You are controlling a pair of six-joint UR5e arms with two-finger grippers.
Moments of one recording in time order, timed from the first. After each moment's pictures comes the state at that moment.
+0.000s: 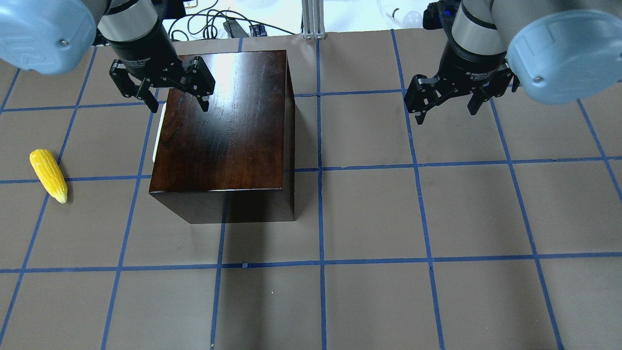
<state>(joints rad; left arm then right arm) -1.59 -1.72 -1.45 -1.61 1.57 0.01 1.62 -1.53 1.60 -1.63 -1.60 -0.09</state>
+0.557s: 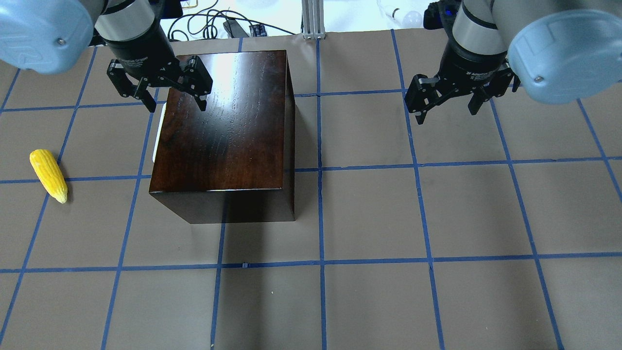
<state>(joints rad) -1.57 -1.72 -1.45 -1.61 1.57 0.02 1.62 -1.53 1.60 -1.63 -1.60 -0.09</state>
